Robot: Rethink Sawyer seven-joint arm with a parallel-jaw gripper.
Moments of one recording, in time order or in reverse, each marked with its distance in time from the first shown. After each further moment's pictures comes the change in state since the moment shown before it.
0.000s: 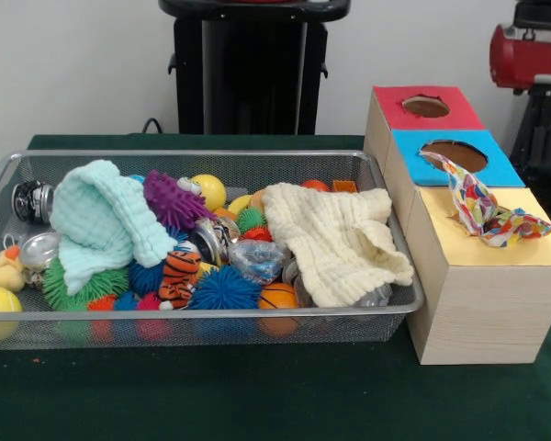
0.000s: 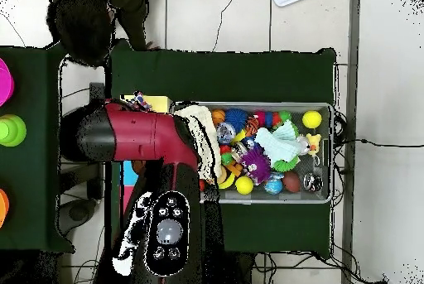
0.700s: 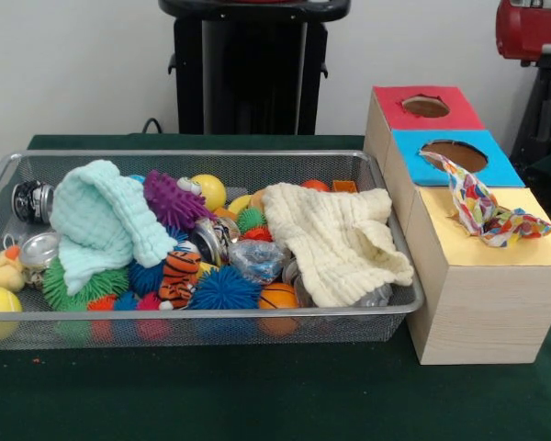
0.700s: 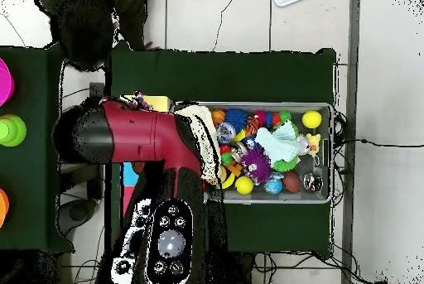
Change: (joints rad) arm -0.008 -0.039 0.000 0.001 -0.002 0.028 0.000
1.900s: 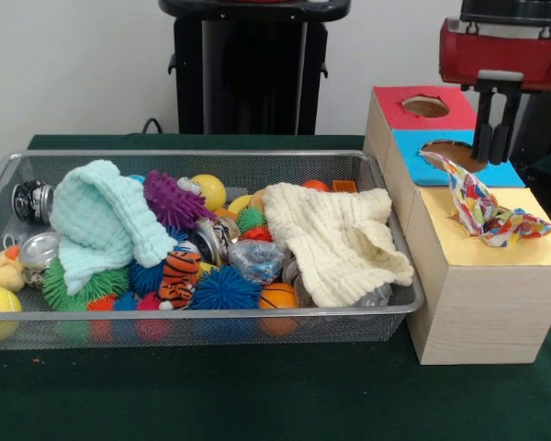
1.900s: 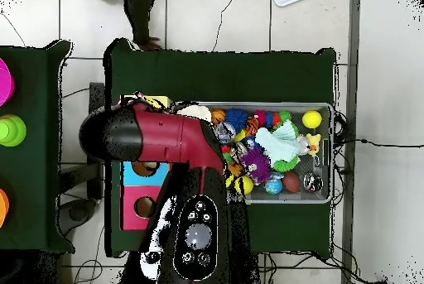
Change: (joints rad) arm -0.056 0.019 0.001 0.043 -0.014 -0.060 0.000
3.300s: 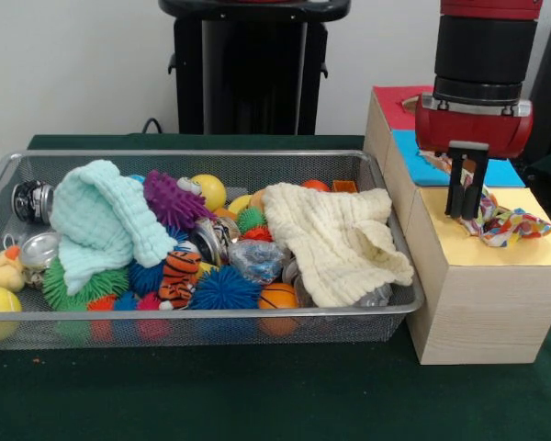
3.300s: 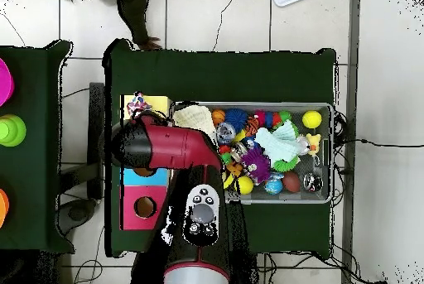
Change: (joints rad) arm -0.025 0.093 0.051 0.078 -0.008 -0.178 0.000
